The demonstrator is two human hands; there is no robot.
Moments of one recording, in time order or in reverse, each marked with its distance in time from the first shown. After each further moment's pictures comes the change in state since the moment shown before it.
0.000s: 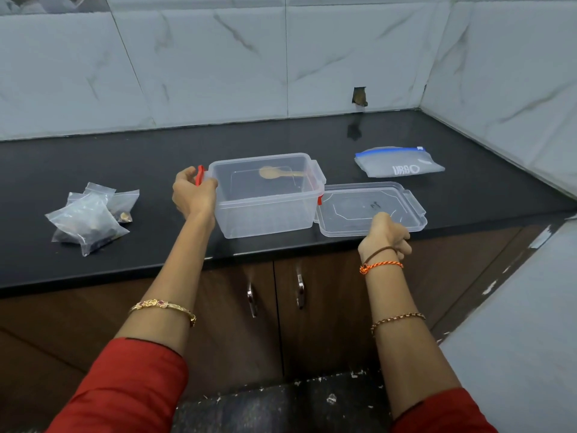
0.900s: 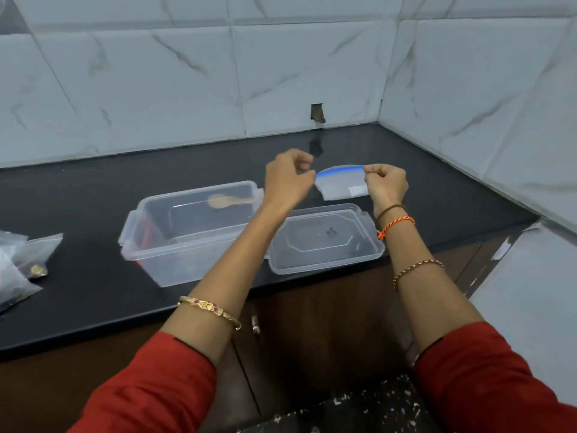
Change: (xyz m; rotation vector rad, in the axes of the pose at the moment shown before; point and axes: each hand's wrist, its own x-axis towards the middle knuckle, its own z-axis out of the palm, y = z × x) left_hand -0.098 0.064 0.165 0.241 -0.673 0.502; right_hand 0.093 -0.115 0.000 -0.151 -0.133 -0.663
